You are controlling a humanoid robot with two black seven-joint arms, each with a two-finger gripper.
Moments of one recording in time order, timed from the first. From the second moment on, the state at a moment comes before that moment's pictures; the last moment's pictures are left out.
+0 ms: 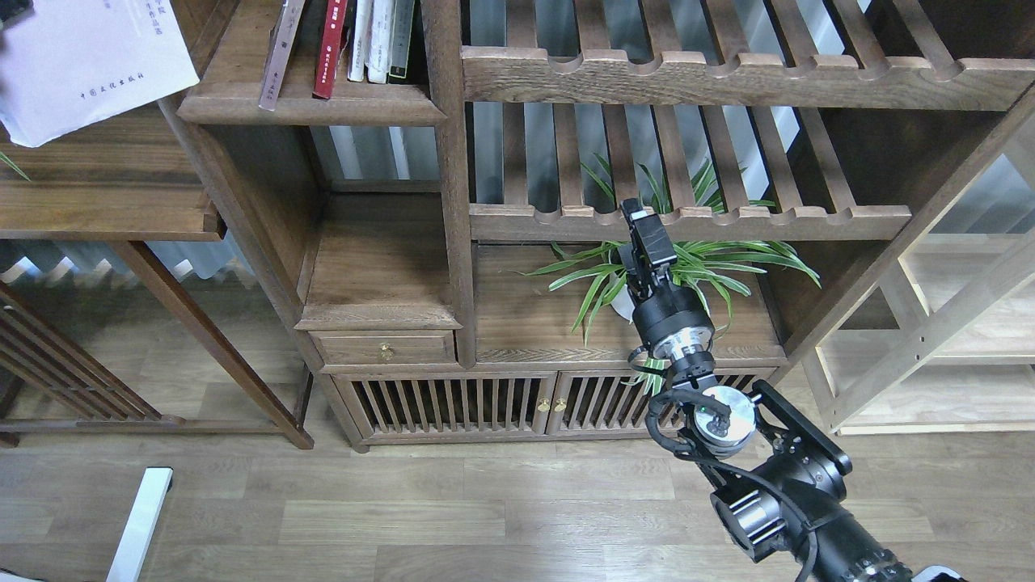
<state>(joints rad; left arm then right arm) -0.28 0.80 -1.74 -1.60 0.26 -0.44 0.49 0.32 0.01 1.07 0.99 0.17 0.34 0.24</state>
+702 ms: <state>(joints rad) -0.37 0.68 -1.76 -1.56 0.32 -0.37 0.49 0.33 0.01 1.07 0.99 0.18 0.35 0.24</state>
